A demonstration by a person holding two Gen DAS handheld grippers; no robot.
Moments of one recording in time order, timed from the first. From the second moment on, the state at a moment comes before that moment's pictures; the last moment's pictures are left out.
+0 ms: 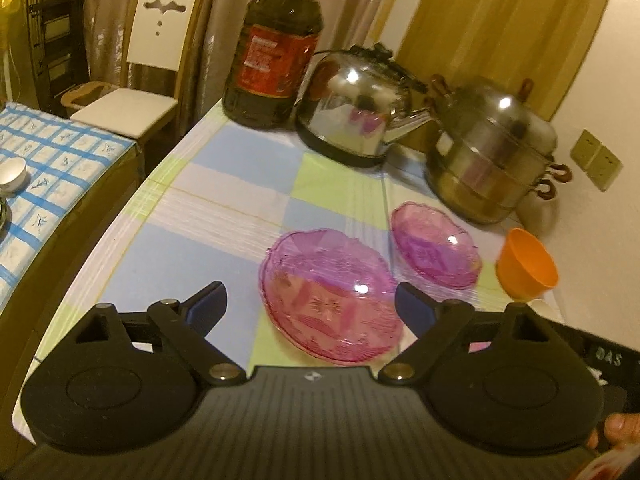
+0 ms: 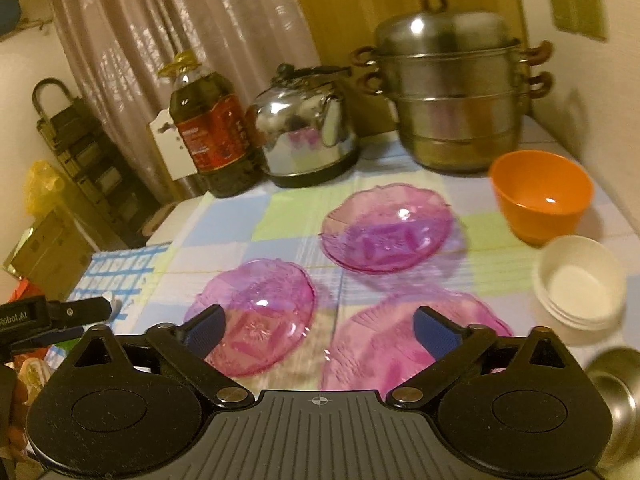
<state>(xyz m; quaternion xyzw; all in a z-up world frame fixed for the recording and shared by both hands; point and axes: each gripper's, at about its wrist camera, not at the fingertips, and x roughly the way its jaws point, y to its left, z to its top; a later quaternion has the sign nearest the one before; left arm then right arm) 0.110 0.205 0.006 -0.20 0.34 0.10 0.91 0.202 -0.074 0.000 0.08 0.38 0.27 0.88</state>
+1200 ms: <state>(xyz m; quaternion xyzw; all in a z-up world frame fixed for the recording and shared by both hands) 0.189 0.230 -0.106 -0.20 0.42 0.11 0.88 0.321 0.016 -0.106 0.03 0.53 0.31 0.79</state>
